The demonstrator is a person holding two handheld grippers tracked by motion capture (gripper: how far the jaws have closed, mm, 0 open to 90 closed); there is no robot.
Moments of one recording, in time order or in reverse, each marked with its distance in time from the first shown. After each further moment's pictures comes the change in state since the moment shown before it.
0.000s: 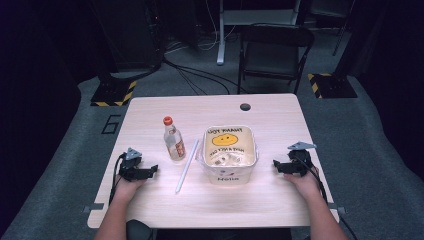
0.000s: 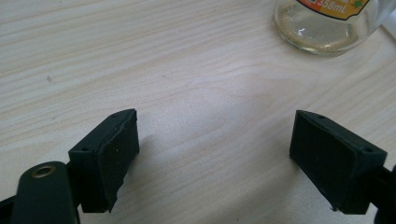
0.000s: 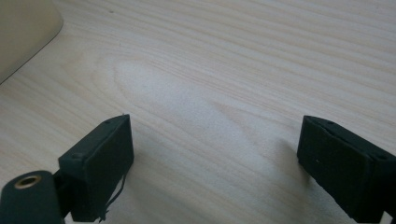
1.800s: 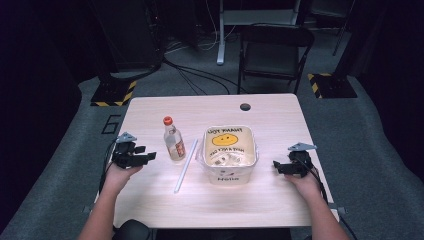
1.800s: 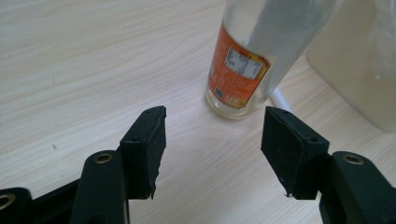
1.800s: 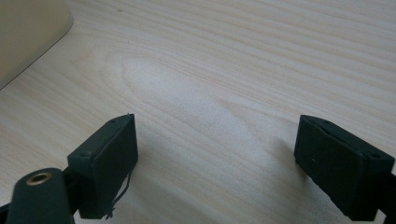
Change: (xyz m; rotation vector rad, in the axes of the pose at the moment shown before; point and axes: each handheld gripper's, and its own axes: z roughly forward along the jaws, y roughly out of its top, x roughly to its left) left arm -0.011 0.073 -0.059 -0.007 -0.138 0.003; right arm 0.001 -0.002 -0.003 -0.007 0.019 -0.006
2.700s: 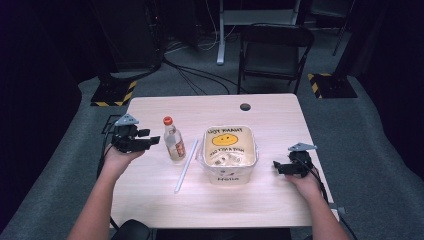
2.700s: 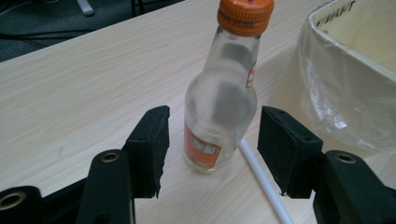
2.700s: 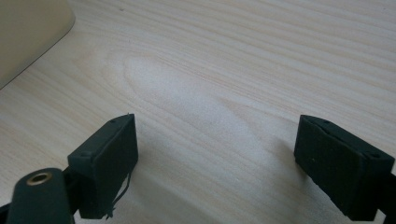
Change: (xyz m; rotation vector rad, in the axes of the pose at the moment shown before) left arm -0.019 0.061 -0.026 -0.071 -0.051 0.093; right arm -0.001 -0.001 -0.001 0.001 0.004 -0.006
